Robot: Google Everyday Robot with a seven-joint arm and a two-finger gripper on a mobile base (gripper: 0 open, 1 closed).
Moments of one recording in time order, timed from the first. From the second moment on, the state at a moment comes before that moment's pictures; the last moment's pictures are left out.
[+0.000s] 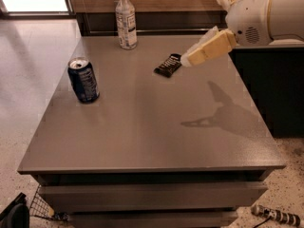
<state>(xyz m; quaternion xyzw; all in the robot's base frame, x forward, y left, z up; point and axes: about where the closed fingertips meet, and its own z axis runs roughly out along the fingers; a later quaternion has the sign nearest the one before) 0.575 -0.111 1.020 -0.50 0.67 0.12 0.54</state>
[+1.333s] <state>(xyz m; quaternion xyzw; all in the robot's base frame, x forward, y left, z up) 0.808 -0.029 0.992 -0.39 0.66 0.20 0.62</state>
